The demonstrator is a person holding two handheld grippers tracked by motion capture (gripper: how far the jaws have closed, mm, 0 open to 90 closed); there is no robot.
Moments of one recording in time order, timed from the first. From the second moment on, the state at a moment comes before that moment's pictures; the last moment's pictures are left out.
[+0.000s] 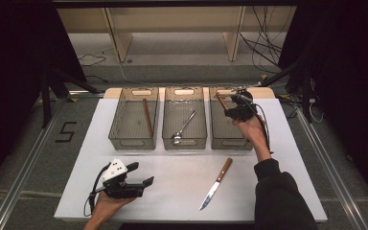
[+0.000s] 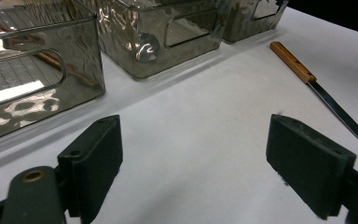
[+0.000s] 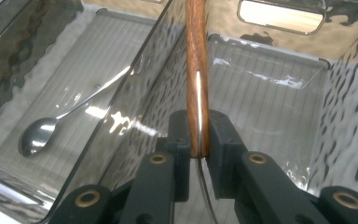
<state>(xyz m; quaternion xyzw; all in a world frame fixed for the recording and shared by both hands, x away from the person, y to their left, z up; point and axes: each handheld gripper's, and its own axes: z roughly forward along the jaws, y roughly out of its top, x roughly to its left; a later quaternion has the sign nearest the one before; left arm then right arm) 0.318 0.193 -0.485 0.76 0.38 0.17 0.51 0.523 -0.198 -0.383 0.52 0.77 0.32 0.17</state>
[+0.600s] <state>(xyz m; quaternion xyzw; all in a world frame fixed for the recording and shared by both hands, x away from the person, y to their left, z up) 0.318 0.191 -0.485 0.76 0.37 0.17 0.51 0.540 -0.201 -0.393 0.54 0.77 0.30 0.17</state>
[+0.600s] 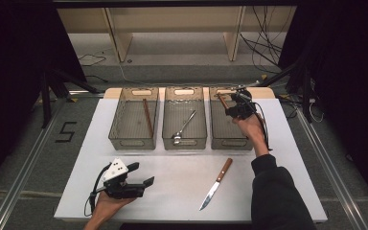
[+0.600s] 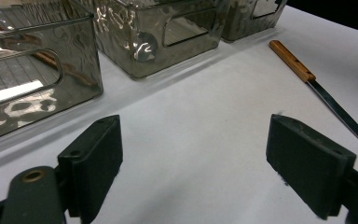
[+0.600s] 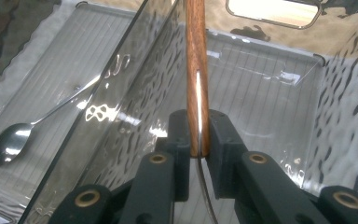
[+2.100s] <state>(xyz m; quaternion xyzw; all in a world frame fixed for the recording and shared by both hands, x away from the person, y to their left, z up) 0.318 0.191 -0.485 0.76 0.37 0.17 0.51 0.431 -0.194 -0.383 0.43 0.81 0.38 0.14</state>
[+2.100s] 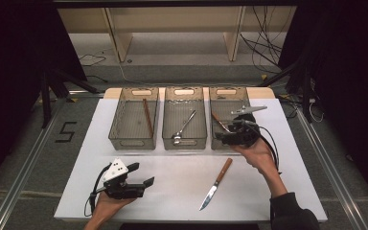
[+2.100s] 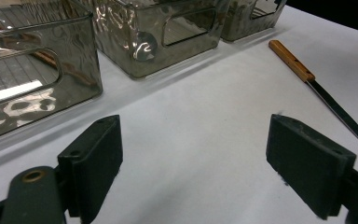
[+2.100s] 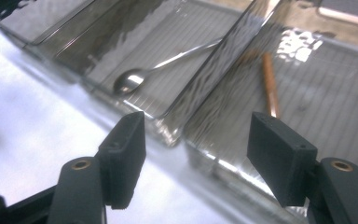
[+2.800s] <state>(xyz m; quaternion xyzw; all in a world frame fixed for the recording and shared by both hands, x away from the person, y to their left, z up) 0.318 0.192 -0.485 0.76 0.37 0.17 0.51 0.402 -0.186 -0.447 0.41 0.83 0.35 0.11</state>
